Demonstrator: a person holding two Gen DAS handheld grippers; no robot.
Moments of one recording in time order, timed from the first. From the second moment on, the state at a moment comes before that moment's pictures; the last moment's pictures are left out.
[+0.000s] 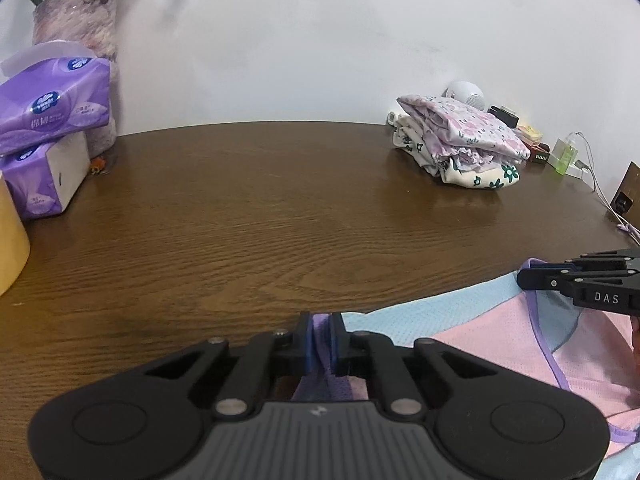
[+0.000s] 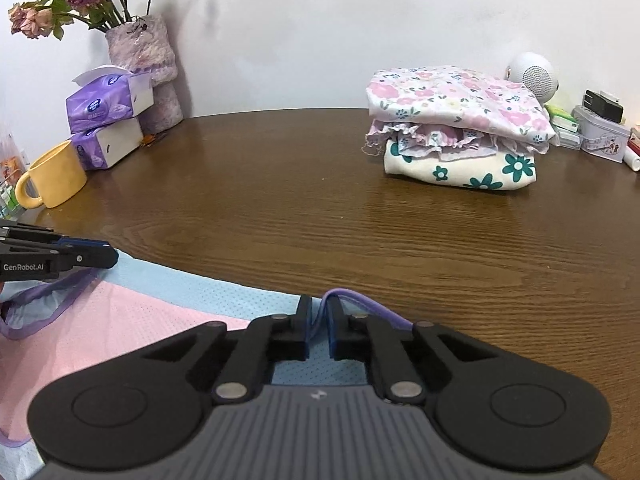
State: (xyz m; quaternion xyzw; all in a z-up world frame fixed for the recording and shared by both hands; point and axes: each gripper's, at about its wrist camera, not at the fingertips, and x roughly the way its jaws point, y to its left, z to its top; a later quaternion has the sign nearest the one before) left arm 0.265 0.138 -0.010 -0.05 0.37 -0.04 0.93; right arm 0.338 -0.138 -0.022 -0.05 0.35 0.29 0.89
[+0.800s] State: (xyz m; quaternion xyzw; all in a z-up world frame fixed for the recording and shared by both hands) left arm 0.128 0.069 0.012 -0.05 0.38 -0.15 0.91; right arm 0.170 -0.197 0.019 -0.08 0.38 0.37 0.85
